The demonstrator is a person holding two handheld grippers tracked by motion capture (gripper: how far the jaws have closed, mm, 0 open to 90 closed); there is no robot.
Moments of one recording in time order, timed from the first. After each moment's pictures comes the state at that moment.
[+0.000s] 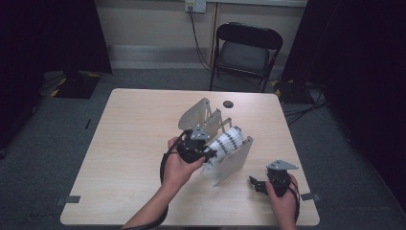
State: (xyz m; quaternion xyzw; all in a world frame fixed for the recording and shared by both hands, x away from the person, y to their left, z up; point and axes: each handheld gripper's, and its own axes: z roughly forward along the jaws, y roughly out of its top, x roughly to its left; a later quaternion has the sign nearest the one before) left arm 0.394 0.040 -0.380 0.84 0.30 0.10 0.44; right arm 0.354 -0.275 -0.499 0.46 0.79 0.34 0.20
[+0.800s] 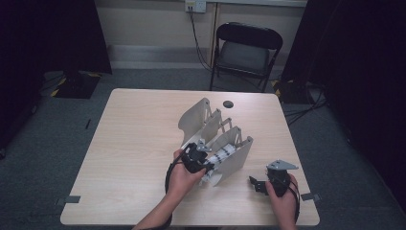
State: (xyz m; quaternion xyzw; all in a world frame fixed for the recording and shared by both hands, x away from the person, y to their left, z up) left arm 0.397 0.030 -0.460 0.87 0.33 0.06 0.36; right arm 0.354 -0.275 -0.499 0.46 0.79 0.34 0.20
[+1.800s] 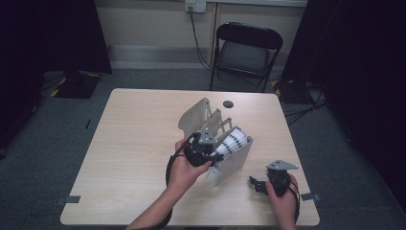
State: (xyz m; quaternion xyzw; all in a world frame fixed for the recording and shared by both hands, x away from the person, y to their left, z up) left arm 0.387 0.020 -0.398 0.86 0.27 0.09 0.42; right arm 0.354 -0.275 -0.499 0.46 0.79 0.34 0.20
